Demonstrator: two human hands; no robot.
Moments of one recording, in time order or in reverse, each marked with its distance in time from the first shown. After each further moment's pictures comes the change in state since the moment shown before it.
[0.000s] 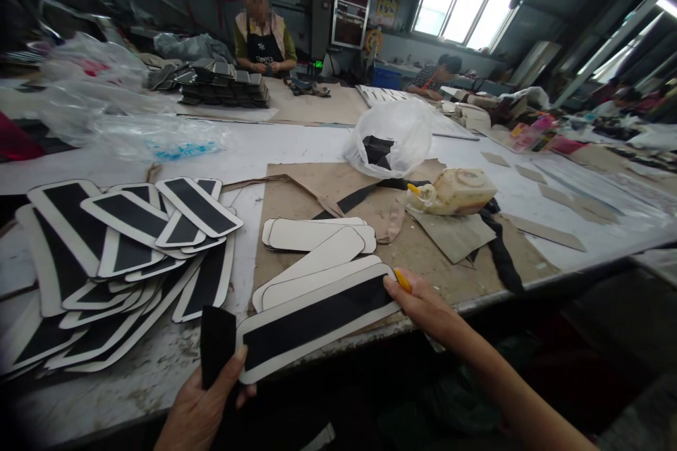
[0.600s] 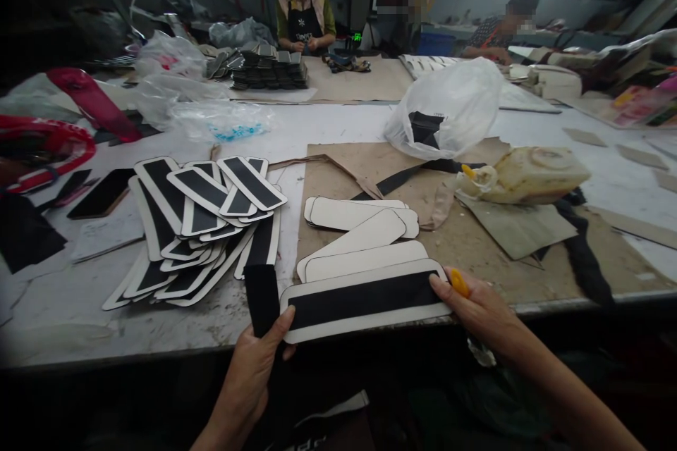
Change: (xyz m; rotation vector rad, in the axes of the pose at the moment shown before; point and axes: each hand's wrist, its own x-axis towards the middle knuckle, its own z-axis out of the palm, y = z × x) left_hand -0.009 0.006 0.006 -0.197 0.036 -0.029; right_hand -0.013 0.008 0.003 0.112 -0.124 0.139
